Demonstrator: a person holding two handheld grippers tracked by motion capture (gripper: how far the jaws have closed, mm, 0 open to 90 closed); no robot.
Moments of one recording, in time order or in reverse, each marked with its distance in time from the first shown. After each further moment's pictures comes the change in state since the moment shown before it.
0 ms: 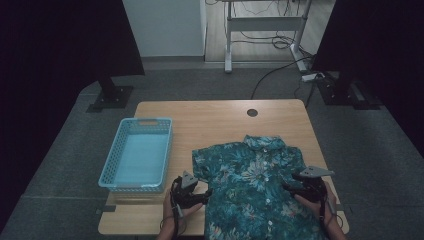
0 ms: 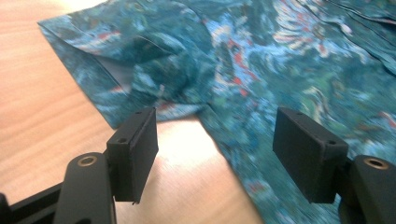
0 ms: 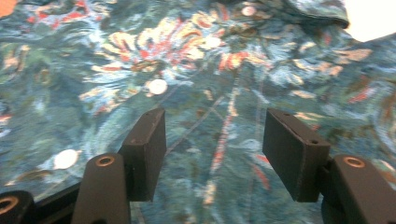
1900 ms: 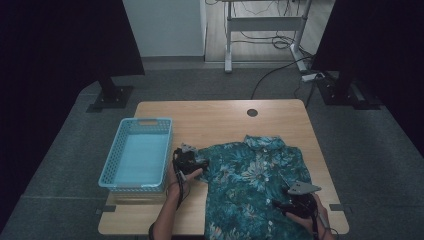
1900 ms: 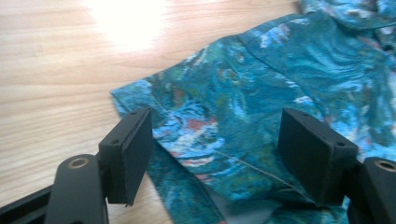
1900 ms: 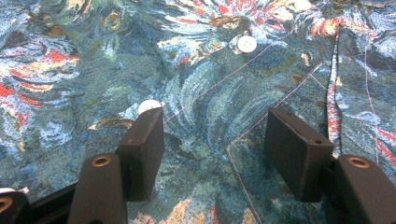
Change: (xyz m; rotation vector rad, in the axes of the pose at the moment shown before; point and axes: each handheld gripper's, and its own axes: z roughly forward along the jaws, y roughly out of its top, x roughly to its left) left arm 0.064 0.056 0.058 0.020 0.087 -0.122; right arm 0.042 -0.024 0.008 0.048 0.066 -0.094
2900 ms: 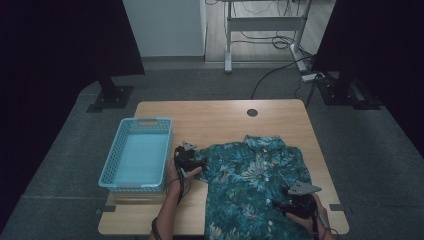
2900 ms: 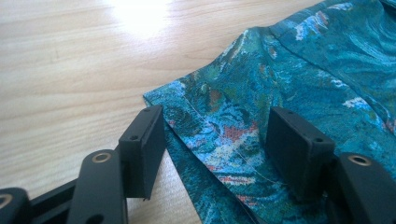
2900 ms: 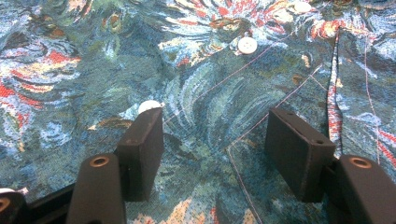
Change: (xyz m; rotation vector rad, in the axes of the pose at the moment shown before) left arm 0.008 0.000 0.018 0.016 0.050 0.071; right arm 0.000 -0.001 0.000 -0.011 0.002 -0.002
